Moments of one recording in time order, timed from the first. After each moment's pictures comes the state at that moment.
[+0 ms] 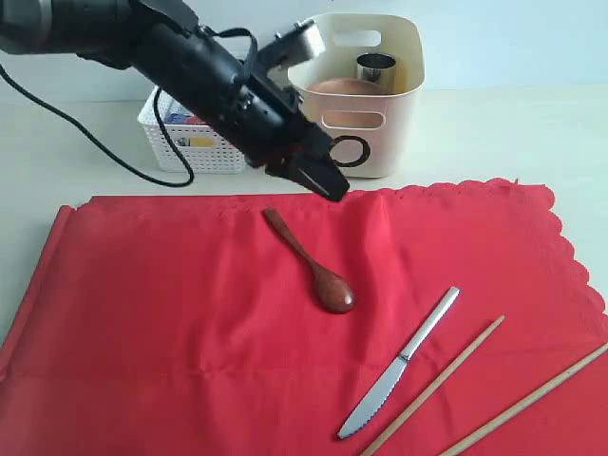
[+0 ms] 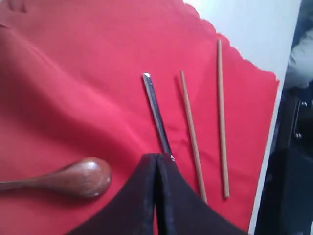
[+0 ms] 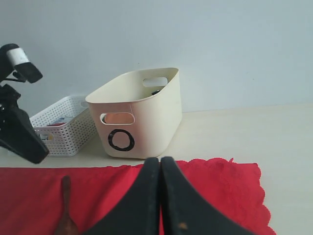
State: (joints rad) left arm -0.54 2.05 -1.55 -0.92 1.08 0.86; right arm 0.11 0.00 0.00 0.03 0.17 0.11
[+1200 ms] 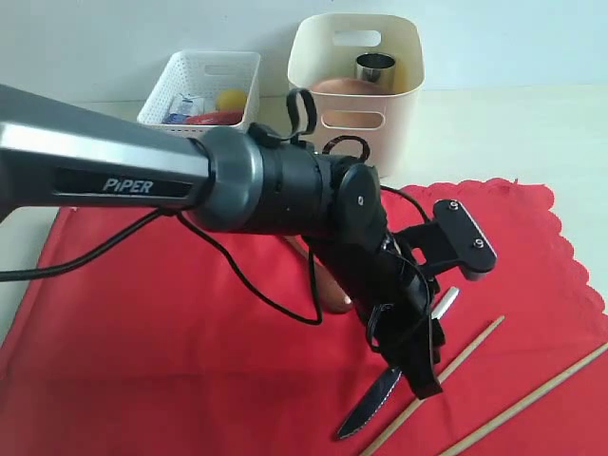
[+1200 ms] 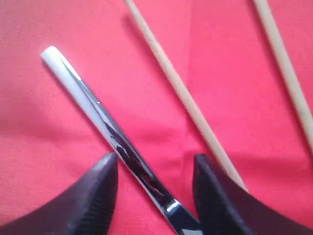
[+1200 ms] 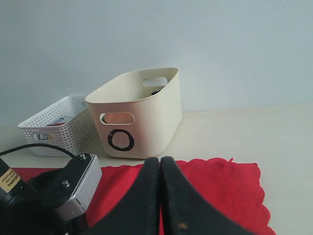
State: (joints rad) left arm -0.98 2.18 -1.45 -0.51 0.58 0.84; right arm 0.11 0.00 0.00 0.03 0.17 0.11
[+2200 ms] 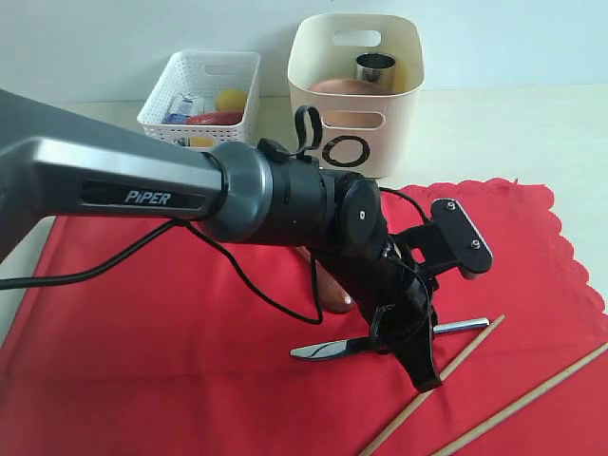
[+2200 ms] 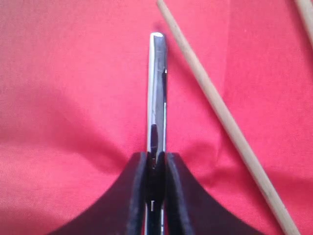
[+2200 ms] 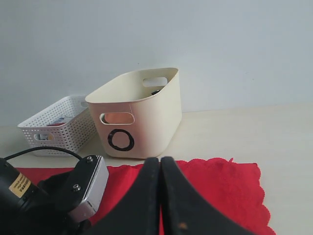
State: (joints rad) left arm -0.98 2.21 -1.45 -0.49 0.49 0.83; right arm 0.11 0.00 0.00 0.03 0.17 0.11
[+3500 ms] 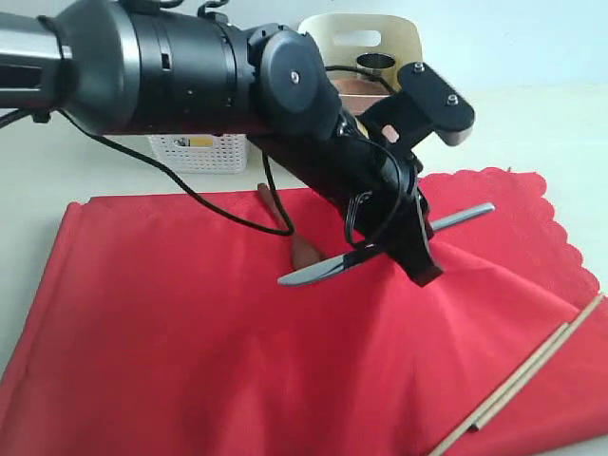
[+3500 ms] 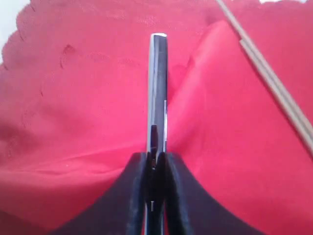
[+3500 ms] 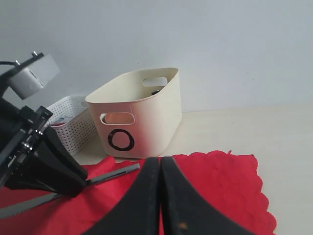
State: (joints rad) left arm -0.90 1.97 -1.44 -0.48 0.55 0.75; right arm 0.11 0.00 0.00 0.03 0.17 0.11
